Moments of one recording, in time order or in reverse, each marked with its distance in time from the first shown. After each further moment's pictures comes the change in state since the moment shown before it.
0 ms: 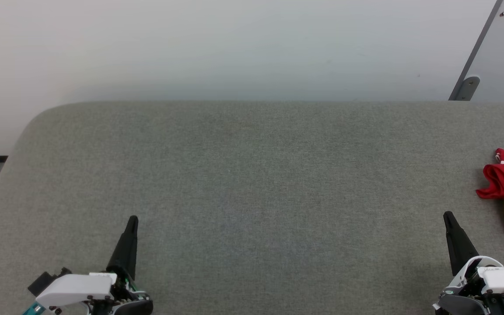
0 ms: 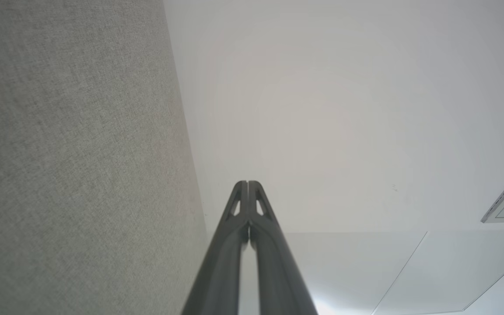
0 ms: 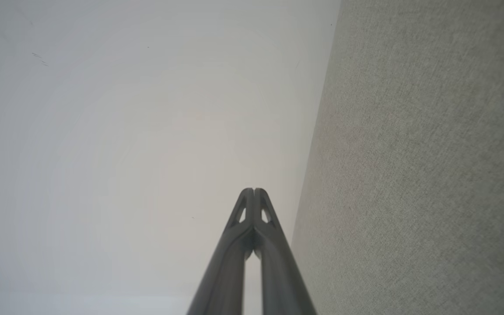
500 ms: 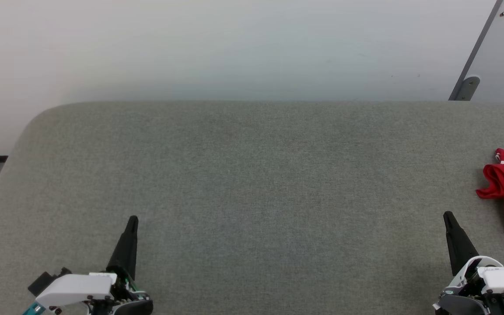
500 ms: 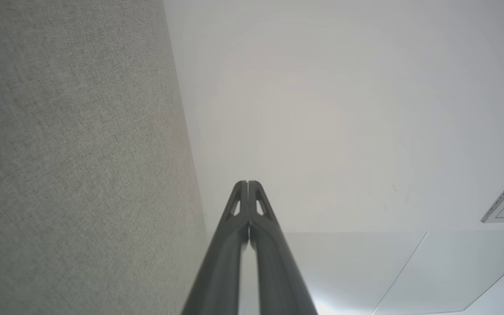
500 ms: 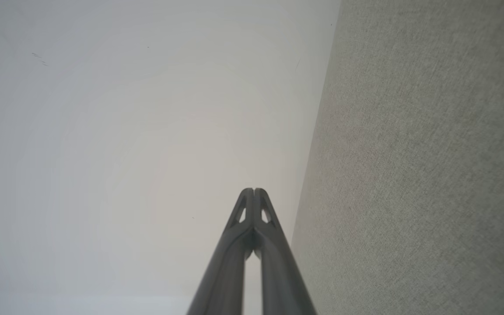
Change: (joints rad) left arm 0.000 0.000 0.000 0.000 0.000 0.000 0.000; right arm 0.000 0.000 0.000 0.000 0.000 0.000 0.000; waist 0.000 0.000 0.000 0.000
